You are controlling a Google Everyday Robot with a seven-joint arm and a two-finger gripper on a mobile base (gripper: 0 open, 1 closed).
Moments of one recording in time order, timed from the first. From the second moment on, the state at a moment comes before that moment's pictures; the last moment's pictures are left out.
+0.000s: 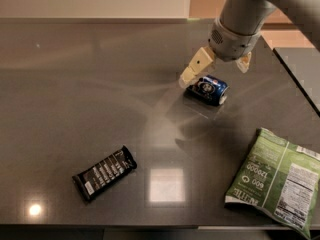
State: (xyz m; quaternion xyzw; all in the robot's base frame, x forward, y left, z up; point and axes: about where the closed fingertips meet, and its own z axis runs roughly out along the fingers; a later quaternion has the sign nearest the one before) arm 0.569 -0.140 0.901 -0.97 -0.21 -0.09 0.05
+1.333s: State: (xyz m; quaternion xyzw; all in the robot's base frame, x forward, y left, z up) arm 0.592 -0.148 0.848 -0.94 -0.33 -0.06 0.03
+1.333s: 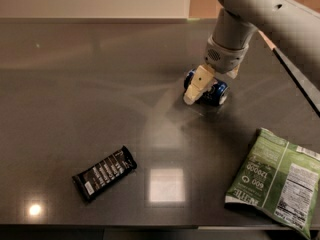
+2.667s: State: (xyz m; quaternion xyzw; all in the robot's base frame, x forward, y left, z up) arm 0.591 -0.138 0.839 -0.92 -0.40 -0.03 0.02
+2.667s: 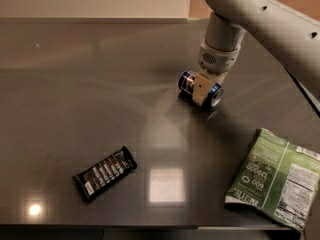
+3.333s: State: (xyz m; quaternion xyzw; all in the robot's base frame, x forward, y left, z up) arm 0.548 -0.099 0.870 -0.92 -0.39 -0.02 0.04
